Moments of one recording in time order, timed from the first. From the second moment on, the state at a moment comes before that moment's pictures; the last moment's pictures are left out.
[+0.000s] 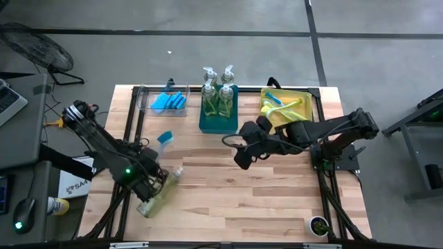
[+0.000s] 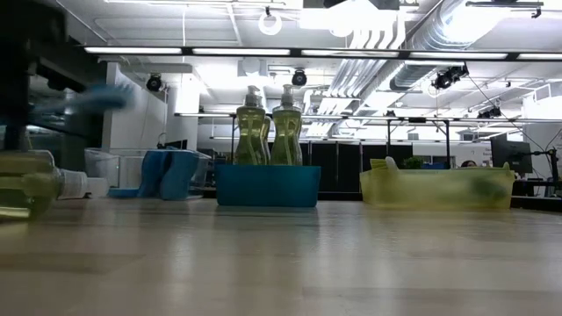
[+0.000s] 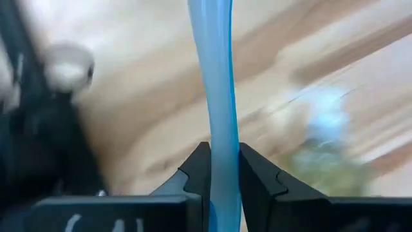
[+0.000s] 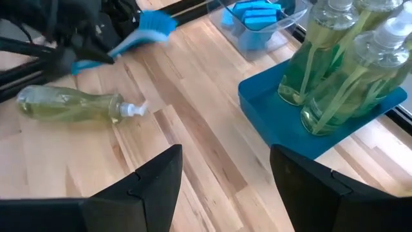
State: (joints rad) left arm -0.81 1.30 0.86 -1.27 -0.44 -1.96; right arm 0.25 1.56 1.62 -0.87 0.51 0.63
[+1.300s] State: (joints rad) left arm -0.32 1.15 1.07 -0.25 -0.43 -0.34; right arm 0.19 1.56 1.19 0.33 0.34 0.36
